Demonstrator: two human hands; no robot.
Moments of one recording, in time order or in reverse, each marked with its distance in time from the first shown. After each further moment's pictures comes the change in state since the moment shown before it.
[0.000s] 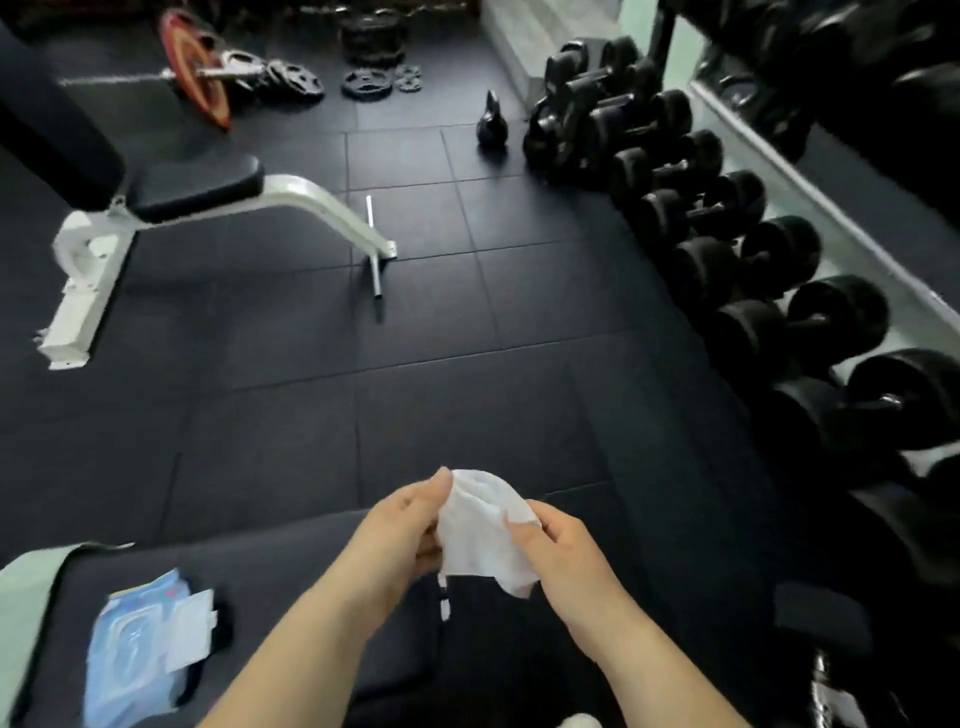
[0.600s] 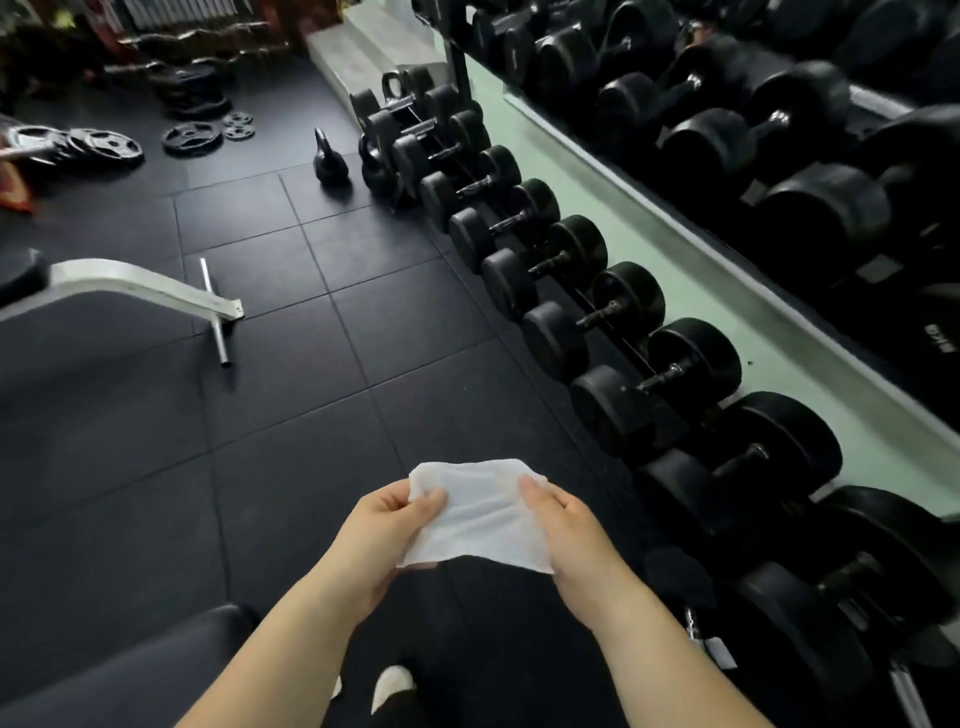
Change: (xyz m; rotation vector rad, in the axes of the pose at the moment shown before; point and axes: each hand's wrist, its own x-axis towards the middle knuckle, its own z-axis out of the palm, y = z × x) left_hand 0.053 0.022 0.239 0.216 -0.161 0.041; right_hand -0.028 0.019 -0.249 0.404 0.266 0.090
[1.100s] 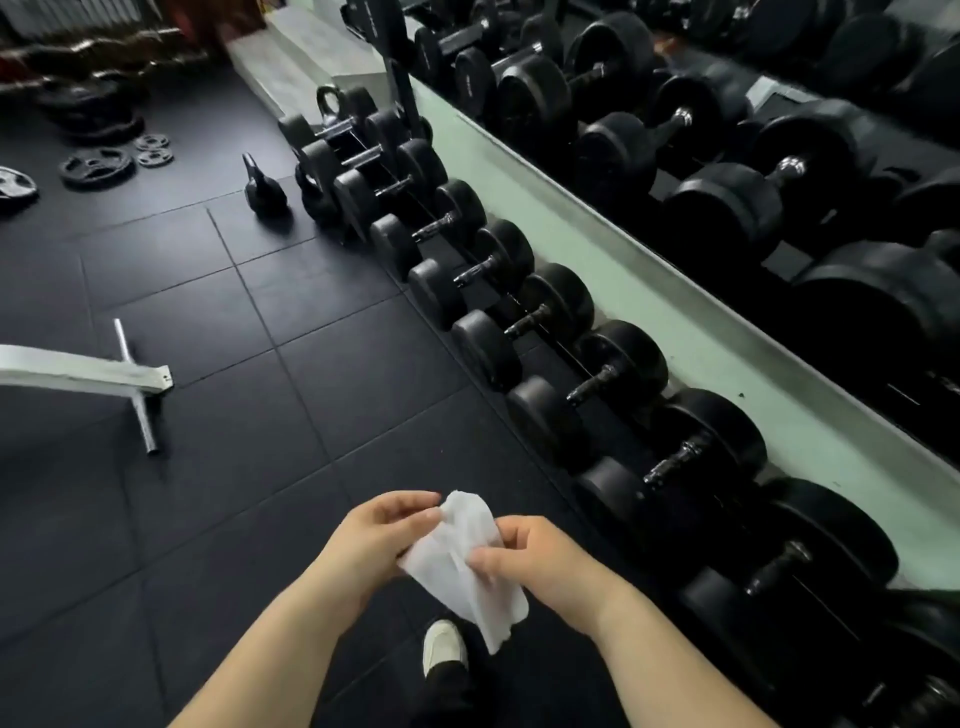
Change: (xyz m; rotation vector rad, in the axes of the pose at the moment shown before) left_hand 0.207 0.118 -0.021 0.148 -0.061 -0.017; right_hand 0.187 -0.109 -0.007 -0.259 -0.210 0.039
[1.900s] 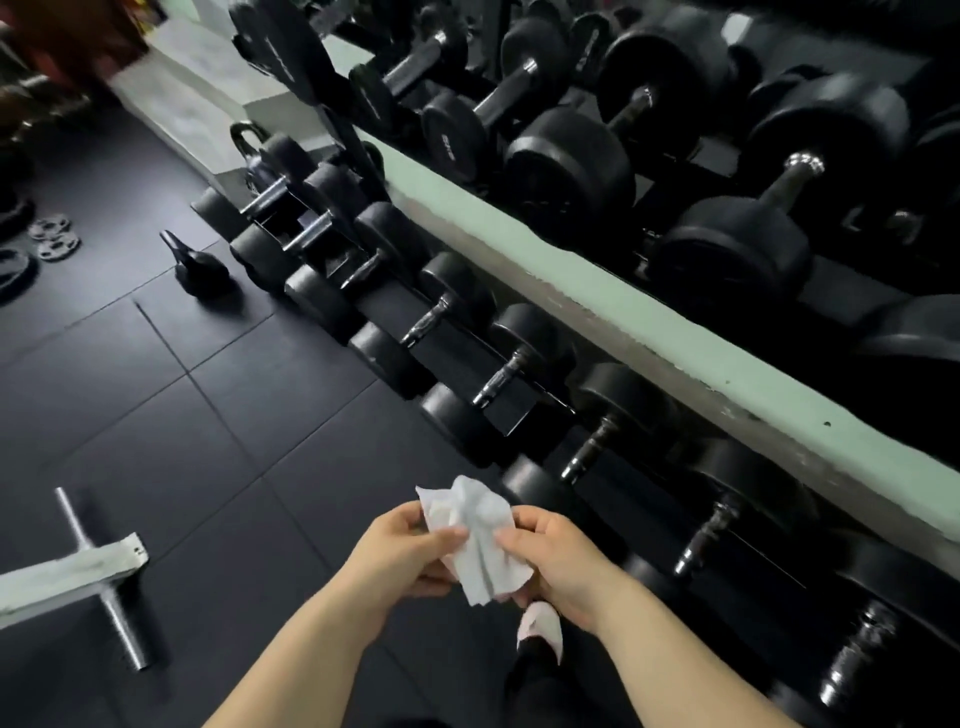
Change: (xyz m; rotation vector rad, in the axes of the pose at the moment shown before) left_hand 0.317 0.219 -0.080 0.283 -0.183 -0.084; right_hand 0.308 -0.186 -0.103 0.378 0.198 0.054
